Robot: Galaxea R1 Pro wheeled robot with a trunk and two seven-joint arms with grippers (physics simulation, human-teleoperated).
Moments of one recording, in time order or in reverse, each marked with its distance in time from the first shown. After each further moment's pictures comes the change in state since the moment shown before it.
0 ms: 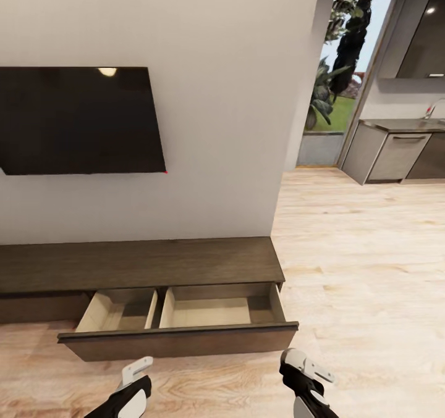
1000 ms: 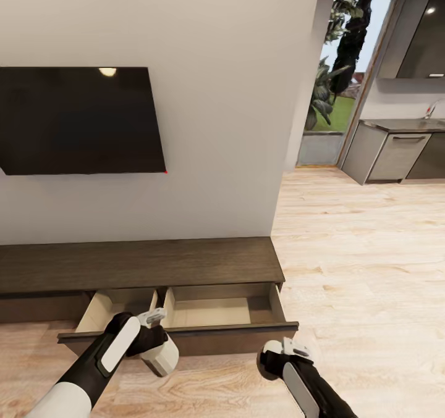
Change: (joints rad) left arm -0.007 0.099 0.179 -0.644 0.013 0.823 0.011; right arm -0.001 0.001 0.055 -0.302 -0.005 0.532 -0.034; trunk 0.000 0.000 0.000
